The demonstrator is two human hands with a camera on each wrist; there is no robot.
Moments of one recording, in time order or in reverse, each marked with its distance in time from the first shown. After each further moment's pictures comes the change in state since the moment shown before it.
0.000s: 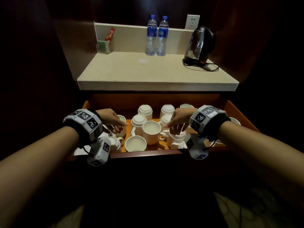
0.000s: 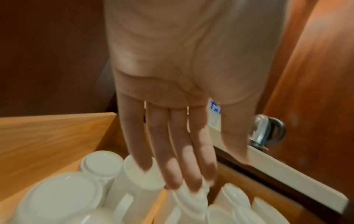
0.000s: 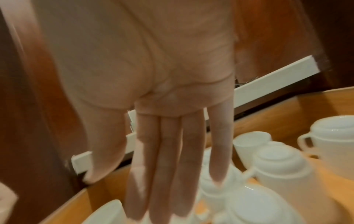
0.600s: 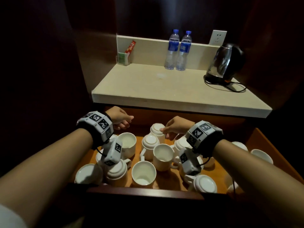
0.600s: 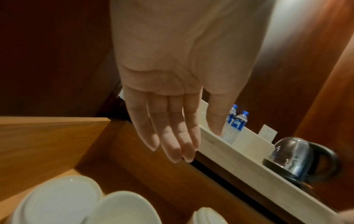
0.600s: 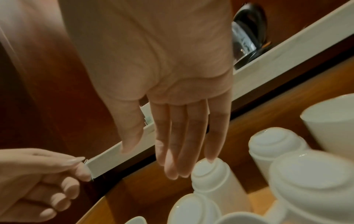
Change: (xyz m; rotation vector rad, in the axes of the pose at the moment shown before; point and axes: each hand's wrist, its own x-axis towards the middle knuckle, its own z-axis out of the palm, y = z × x) left_hand 0.067 0.014 -0.050 -0.254 0.299 0.055; right_hand 0.084 -0.043 -0.026 0.210 0.132 -0.187
